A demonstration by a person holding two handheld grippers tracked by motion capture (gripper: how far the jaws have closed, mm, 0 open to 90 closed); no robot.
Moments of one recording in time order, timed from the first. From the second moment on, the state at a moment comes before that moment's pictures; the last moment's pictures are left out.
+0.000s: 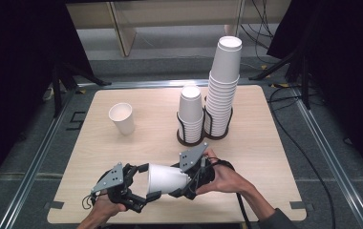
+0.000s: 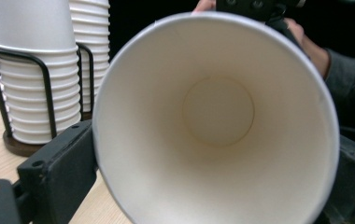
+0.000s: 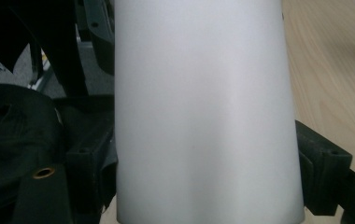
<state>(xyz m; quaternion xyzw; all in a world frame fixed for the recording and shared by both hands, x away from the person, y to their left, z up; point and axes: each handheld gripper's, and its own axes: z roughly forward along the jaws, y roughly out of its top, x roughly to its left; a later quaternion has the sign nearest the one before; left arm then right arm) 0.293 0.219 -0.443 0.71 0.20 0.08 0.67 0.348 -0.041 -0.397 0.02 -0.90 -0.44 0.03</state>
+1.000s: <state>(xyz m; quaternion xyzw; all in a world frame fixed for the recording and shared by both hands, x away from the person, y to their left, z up) 0.289 0.221 -0.437 0.68 0.20 0.09 0.70 0.350 -0.039 -0.402 0.01 -0.86 -0.50 0.07</state>
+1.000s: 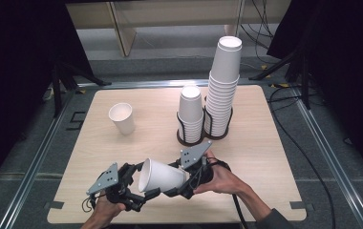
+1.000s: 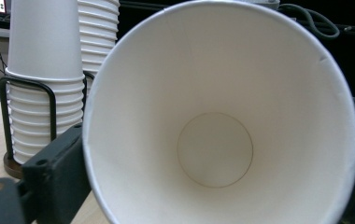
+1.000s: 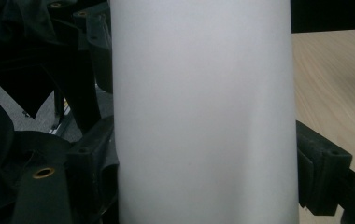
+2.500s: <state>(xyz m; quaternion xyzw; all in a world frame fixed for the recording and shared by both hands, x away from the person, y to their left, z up) 0.283 0.204 -0.433 0.80 0.21 0.15 0.54 0.331 -0.016 -0.418 0.00 -0.94 -0.34 -0.07</state>
